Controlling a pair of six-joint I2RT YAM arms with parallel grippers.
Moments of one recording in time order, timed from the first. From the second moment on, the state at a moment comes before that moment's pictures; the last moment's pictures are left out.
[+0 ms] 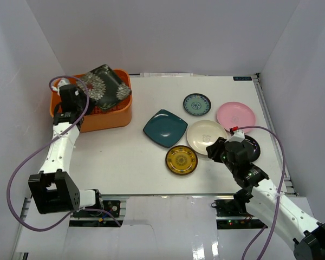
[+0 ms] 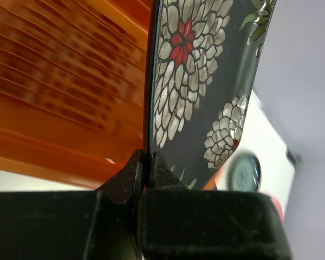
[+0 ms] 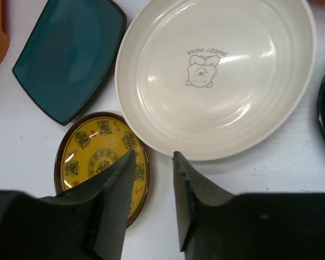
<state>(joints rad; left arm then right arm) 0.03 1.28 1.12 -0.32 0.06 -0.77 0.57 0.62 0.32 -0.18 0.20 0.63</state>
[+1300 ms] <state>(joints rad) 0.25 1.66 1.35 -0.36 0.29 -0.72 0.44 0.96 0.34 -0.14 0.34 0.63</state>
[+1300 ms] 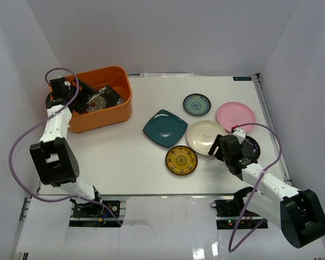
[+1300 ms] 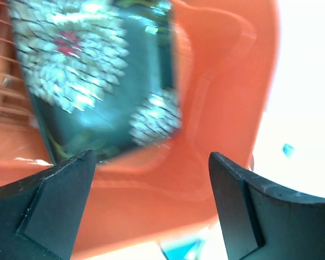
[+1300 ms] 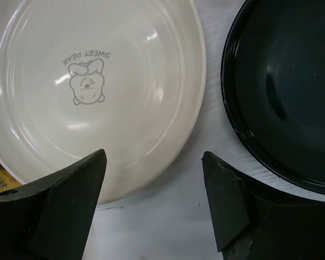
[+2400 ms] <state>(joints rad) -0.65 1.37 0.91 -0.13 0.43 -0.68 0.38 0.70 0.43 -0.11 0.06 0.68</state>
